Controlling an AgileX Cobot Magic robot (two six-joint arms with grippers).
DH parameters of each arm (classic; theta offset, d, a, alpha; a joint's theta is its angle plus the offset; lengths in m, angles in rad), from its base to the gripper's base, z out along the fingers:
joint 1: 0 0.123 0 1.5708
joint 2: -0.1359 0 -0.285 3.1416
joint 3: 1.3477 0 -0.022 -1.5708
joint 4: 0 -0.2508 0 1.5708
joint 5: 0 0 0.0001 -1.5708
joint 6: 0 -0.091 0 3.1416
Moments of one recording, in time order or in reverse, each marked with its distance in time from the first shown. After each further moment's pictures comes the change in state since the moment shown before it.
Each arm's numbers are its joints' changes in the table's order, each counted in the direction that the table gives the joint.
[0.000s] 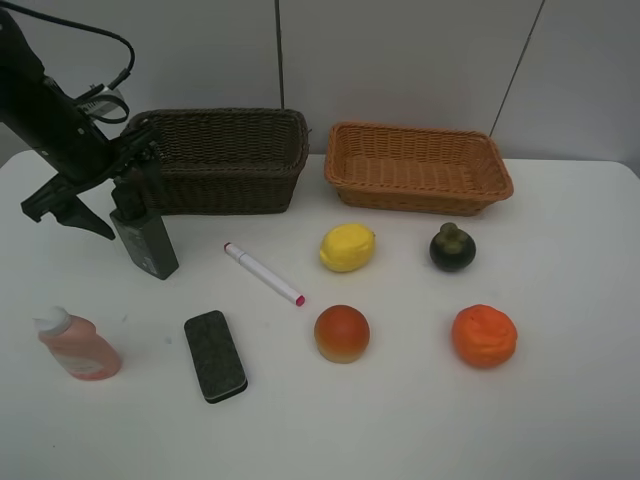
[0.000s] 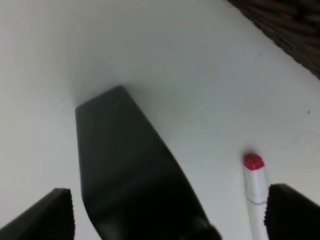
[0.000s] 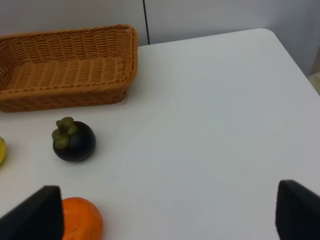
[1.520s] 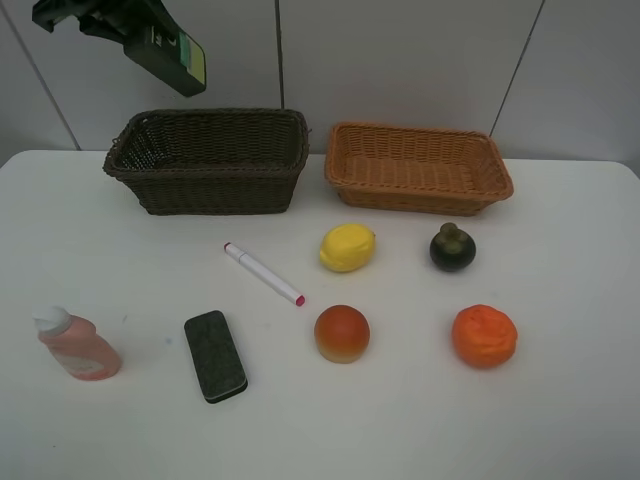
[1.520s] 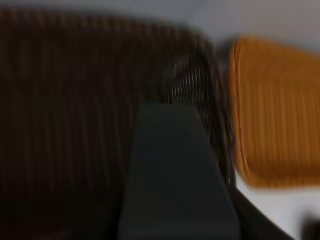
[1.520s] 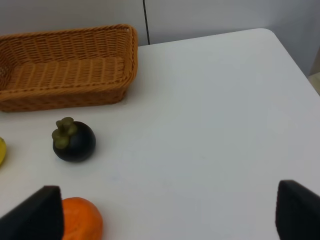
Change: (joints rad) left arm -0.002 -0.023 -0.586 0.140 0.122 -0.536; right arm 0.000 0.000 0.000 0.000 0.000 0.000
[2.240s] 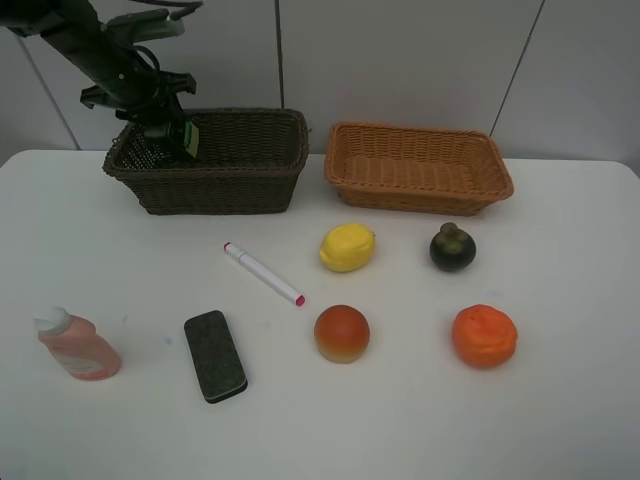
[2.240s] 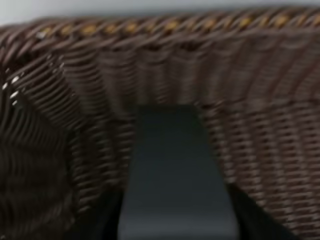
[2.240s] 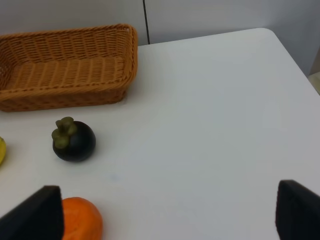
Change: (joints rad) left arm 0.000 -0.301 -0.003 -0.216 -0.215 -0.093; right arm 0.000 0.000 0.000 0.000 0.000 0.000
